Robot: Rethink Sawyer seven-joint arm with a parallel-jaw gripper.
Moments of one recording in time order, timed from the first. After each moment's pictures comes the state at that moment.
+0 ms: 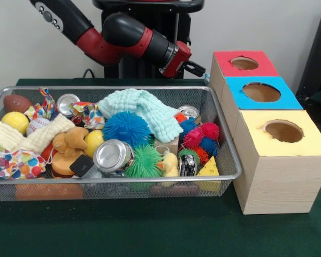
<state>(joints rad) -1.59 0.41 0.42 2.00 -0.80 0.39 1.24</state>
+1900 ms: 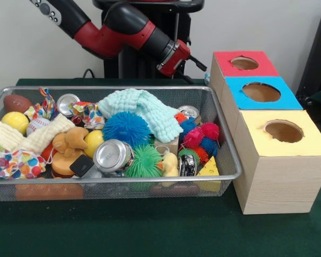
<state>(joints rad) -1.56 0.36 0.41 2.06 -0.93 0.18 1.24</state>
